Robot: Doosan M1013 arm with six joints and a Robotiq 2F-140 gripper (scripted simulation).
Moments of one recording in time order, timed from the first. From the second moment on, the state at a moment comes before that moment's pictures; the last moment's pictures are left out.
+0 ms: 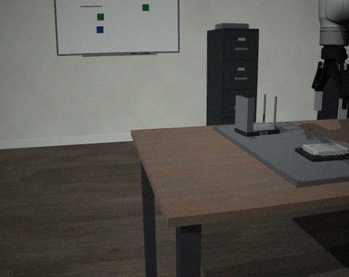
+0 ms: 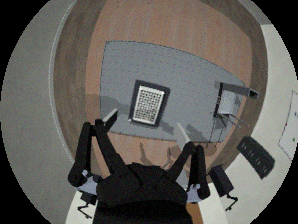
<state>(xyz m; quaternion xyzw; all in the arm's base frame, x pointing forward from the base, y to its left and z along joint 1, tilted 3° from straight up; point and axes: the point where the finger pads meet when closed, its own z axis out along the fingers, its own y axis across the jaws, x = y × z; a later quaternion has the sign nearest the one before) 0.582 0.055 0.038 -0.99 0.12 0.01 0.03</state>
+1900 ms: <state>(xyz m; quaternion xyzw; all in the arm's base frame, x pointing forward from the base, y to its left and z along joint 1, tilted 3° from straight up) 0.582 0.059 -0.046 -0.99 0.12 0.01 0.03</state>
